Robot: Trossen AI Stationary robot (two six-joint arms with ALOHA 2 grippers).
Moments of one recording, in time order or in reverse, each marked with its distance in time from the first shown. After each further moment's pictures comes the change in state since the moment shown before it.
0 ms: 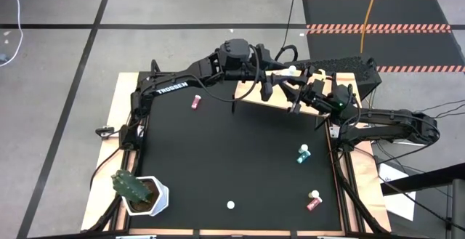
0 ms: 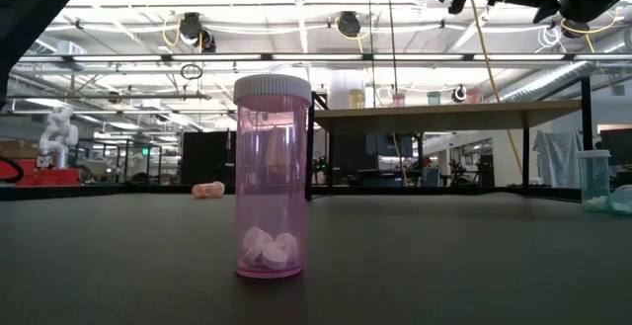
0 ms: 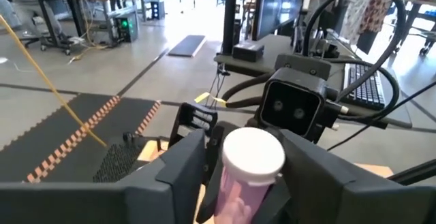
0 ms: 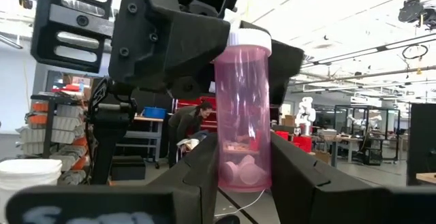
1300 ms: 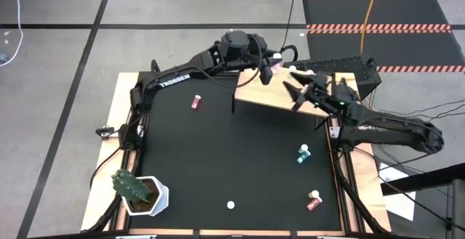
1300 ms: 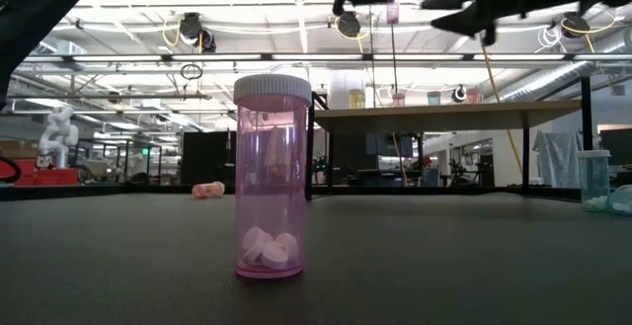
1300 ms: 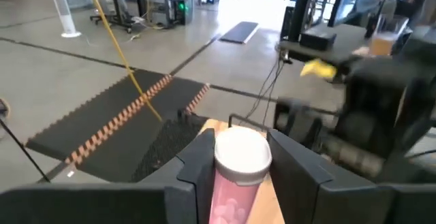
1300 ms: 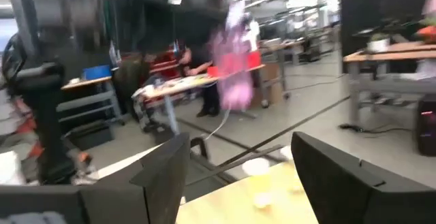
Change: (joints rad) left arm 0.105 0.012 -0.083 0.037 -0.106 -0.024; right arm -0.038 -0.225 0.000 -0.538 0.242 0.262
